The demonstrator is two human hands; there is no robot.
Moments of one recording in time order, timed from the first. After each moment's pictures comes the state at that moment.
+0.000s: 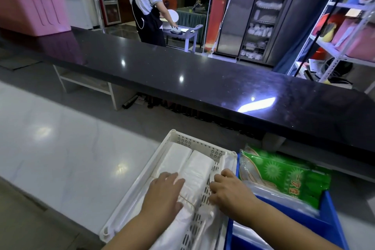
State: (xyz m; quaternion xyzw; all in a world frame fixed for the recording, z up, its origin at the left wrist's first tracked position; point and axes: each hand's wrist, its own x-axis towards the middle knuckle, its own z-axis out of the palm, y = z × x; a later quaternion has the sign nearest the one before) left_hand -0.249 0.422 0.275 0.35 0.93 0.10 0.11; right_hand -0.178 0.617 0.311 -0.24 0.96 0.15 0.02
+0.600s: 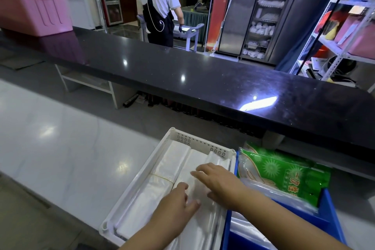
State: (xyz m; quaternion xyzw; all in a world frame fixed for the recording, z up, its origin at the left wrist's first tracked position) left_hand -0.217 0.441 0.263 0.21 0.89 0.36 0.20; right_hand -0.198 0.618 0.299 -0.15 0.99 -0.02 0.06
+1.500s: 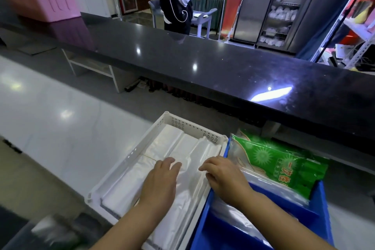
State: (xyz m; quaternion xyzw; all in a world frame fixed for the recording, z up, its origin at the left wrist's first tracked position) left_hand -0.202 0.468 0.263 0.26 0.96 0.15 -0.01; right_hand -0.159 0.663 0.280 -0.10 0.98 -0.16 -0.05
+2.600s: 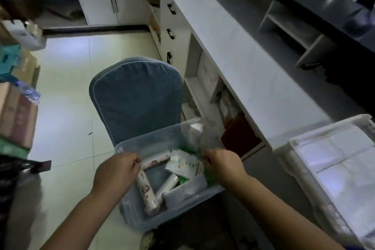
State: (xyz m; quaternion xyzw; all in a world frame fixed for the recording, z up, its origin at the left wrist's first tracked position) left_hand 0.036 -0.031 0.224 -0.25 0.94 0.21 0.00; right_hand -0.108 0.203 0.224 -0.36 0.92 -0.08 0.09
